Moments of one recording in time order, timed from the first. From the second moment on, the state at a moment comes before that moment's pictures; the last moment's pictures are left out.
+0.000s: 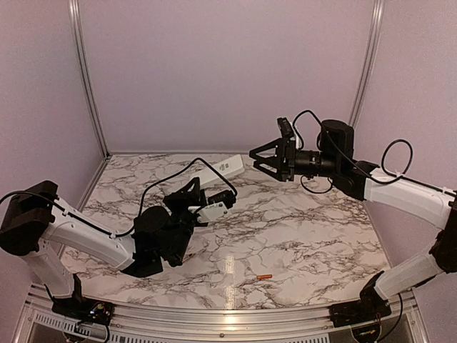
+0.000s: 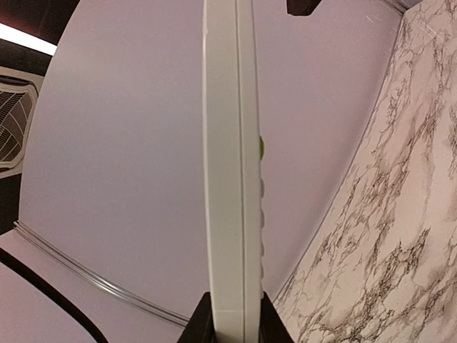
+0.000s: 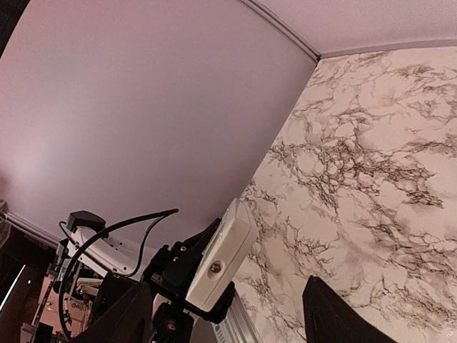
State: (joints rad) left arm -1.25 1.65 0.75 1.15 -1.00 1.32; right arm 0.60 1.34 1.05 0.13 -0.70 0.84
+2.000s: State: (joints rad) left arm -1.12 1.17 0.80 0.44 -0.66 0.56; right arm 0.52 1.41 1.04 0.07 -0.81 0.64
